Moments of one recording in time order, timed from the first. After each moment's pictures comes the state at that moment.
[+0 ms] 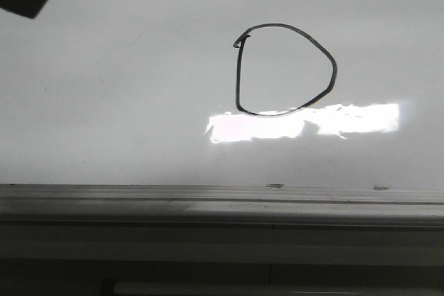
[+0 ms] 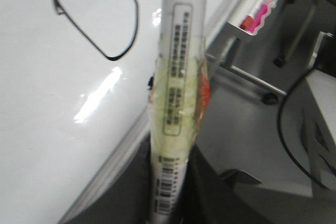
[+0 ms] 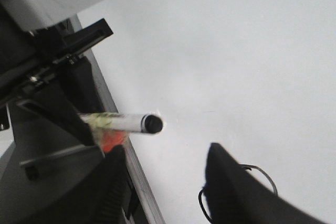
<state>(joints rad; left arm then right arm) -1.11 0.89 -0.81 0.13 0.66 -0.18 1.21 0.86 -1.09 -0.32 0.73 0.09</state>
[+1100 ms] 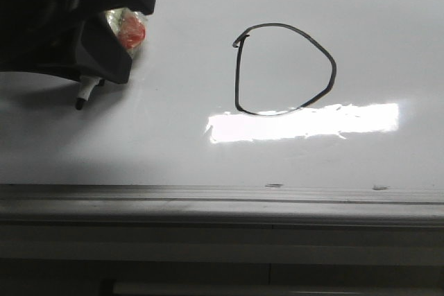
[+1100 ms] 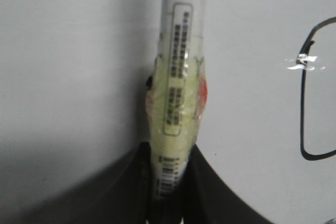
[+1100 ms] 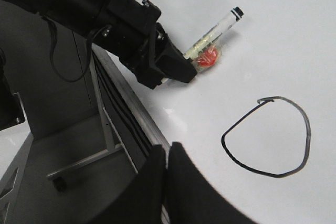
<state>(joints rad) -0.96 1.21 -0.71 0.98 0.45 -1.48 1.21 0.64 -0.73 -0.39 0.58 0.33</state>
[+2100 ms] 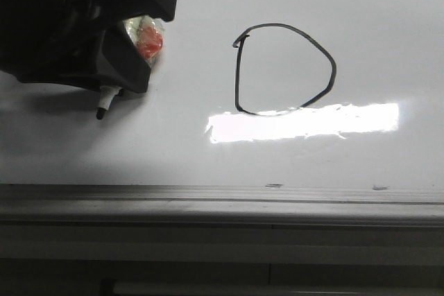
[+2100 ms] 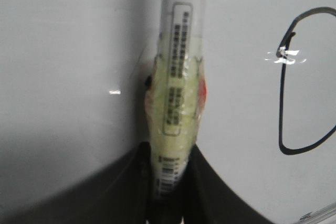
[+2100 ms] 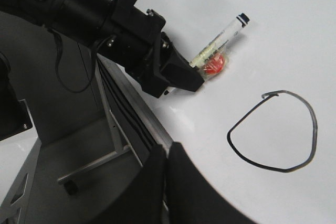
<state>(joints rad) -0.95 1.24 -0.71 0.96 0.38 -1.48 1.21 0.64 -0.73 -0.38 0.58 0.37</state>
